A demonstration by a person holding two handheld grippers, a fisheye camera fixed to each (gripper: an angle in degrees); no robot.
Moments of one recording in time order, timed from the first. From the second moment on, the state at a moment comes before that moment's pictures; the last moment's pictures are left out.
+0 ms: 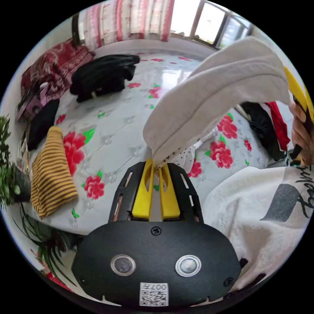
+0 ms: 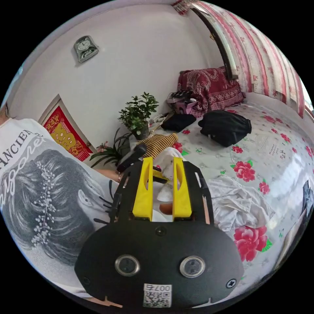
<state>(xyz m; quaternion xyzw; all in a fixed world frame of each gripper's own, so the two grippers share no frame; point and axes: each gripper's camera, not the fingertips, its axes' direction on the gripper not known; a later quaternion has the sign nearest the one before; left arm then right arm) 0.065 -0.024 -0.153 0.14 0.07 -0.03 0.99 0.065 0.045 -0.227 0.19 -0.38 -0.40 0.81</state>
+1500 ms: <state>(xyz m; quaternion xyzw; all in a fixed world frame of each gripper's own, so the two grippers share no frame) 0.048 0.337 -0.710 0.72 0.07 0.00 0.69 0.101 -0.052 -0.122 0.14 -0.41 -0.37 0.82</state>
